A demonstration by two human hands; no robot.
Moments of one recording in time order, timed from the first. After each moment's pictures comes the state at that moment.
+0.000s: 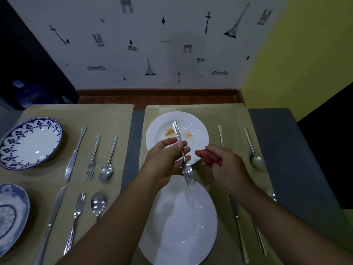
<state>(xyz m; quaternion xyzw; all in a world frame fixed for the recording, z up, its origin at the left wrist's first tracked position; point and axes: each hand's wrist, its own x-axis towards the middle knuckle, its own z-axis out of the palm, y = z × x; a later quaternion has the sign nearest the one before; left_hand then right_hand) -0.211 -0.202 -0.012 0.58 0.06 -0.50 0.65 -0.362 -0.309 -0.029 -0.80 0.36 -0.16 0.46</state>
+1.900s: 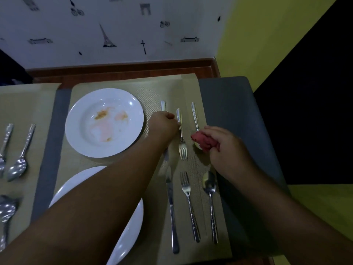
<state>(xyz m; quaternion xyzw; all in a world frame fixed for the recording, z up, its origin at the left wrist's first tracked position) -0.315 -0.402 -0.093 0.84 -0.17 -0.34 0.39 -0.496 -0.438 -0.036 -0.84 0.38 -0.13 0.36</state>
